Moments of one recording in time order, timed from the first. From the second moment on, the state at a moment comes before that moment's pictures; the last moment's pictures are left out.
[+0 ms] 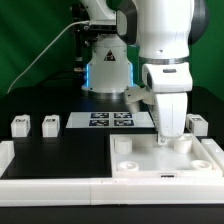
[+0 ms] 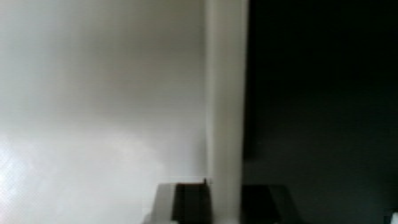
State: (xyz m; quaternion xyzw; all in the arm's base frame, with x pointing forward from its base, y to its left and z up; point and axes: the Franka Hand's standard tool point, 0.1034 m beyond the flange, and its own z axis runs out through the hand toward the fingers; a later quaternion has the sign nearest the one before) arm 0.486 0.081 0.012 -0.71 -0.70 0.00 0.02
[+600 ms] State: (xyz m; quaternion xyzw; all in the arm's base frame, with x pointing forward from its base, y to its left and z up) arm 0.497 0.085 0.012 -0.72 -0.69 -0.01 0.01
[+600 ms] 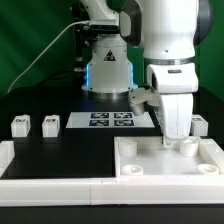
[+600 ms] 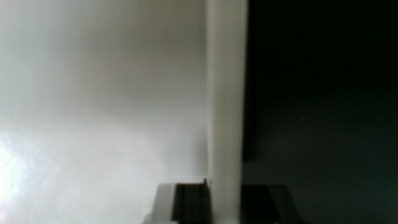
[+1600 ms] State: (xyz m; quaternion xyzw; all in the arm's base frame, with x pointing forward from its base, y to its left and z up) arm 0.496 0.084 0.023 -0.75 -0.67 -0.01 0.01
